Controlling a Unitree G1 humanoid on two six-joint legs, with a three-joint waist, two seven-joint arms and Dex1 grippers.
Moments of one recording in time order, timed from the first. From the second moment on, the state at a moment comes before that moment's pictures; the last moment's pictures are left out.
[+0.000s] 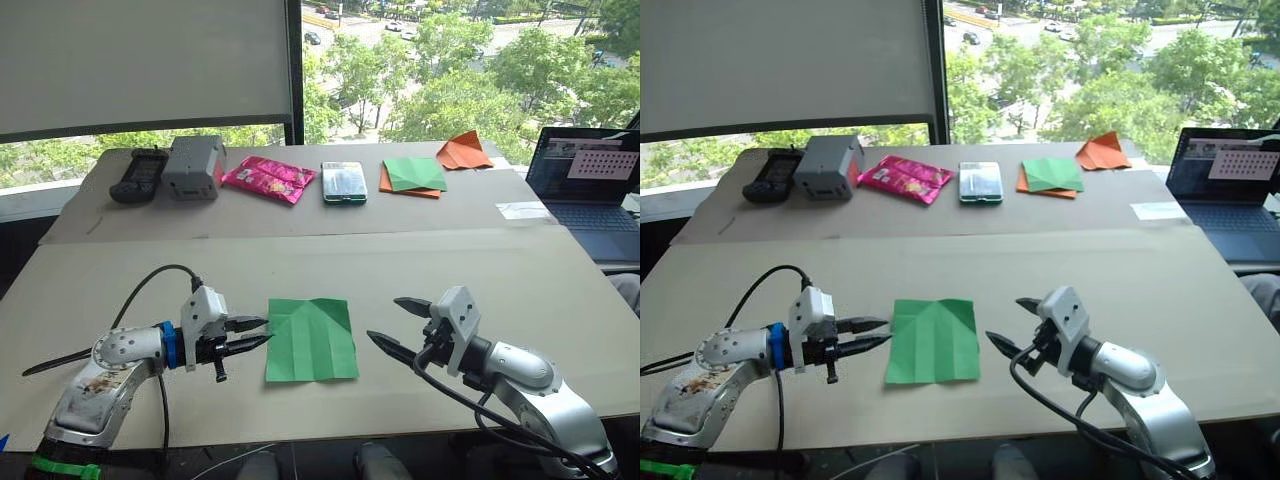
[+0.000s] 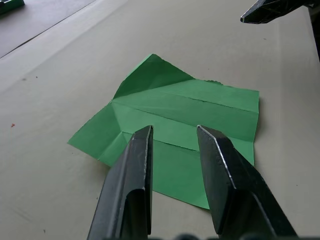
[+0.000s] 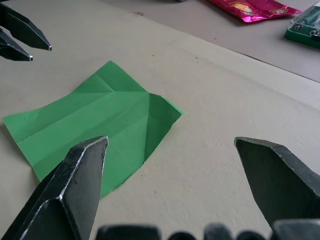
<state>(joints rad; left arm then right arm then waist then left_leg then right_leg) -0.07 0.70 -0.01 -0.24 -0.39 0.29 -1.02 0.03 -0.55 0.01 -0.52 0.36 0.48 0.67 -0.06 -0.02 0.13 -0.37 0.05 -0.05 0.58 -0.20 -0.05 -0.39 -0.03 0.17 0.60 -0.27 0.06</state>
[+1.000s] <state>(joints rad) -0.13 0.64 -0.20 -0.05 -0.15 0.10 -1.01 0.03 -0.66 0.12 -0.60 0.44 0.68 0.78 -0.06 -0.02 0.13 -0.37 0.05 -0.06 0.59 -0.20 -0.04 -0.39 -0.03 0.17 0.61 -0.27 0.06</state>
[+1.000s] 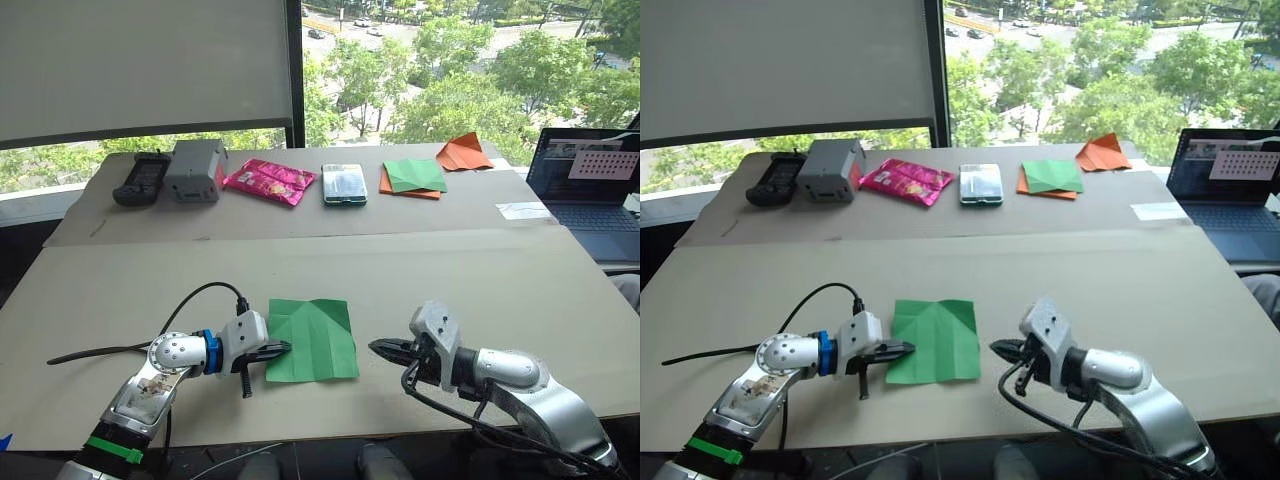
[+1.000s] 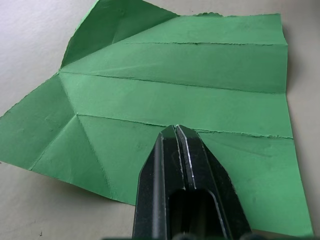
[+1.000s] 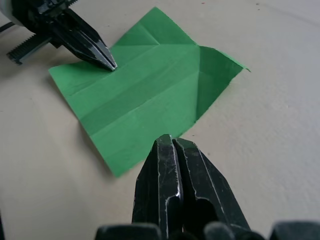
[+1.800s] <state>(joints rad) -0.14 0.66 -0.22 -0.06 -0.14 0.11 -1.06 -0.27 -0.52 0.25 -0.09 0.19 0.43 0.68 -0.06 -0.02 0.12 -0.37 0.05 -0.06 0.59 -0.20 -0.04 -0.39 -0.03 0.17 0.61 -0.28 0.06</state>
